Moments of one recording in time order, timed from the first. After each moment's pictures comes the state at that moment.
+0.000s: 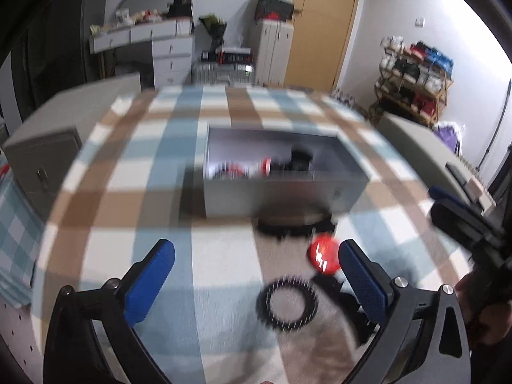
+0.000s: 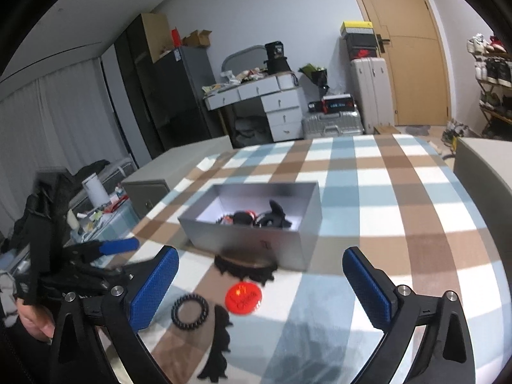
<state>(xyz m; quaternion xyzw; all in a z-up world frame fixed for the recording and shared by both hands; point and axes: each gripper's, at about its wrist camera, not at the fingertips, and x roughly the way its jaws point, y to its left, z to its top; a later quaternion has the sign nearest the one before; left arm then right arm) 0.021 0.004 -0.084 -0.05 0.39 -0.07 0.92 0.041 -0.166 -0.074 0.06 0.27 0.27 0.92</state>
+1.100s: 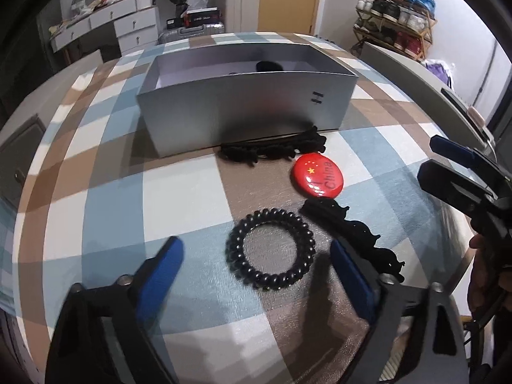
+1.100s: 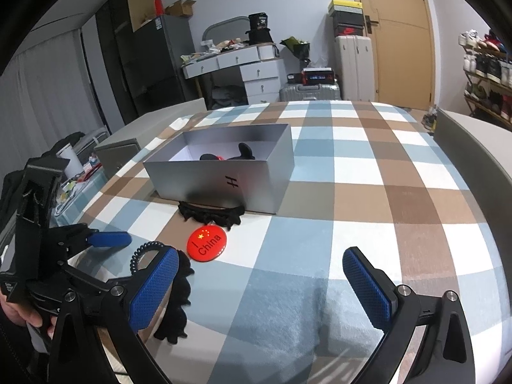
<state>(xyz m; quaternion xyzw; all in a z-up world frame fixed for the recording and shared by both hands) 0.015 -0.030 -0.119 0.04 0.47 -0.11 0.88 0.033 -0.167 -0.112 0.01 0.33 0.22 0.92</state>
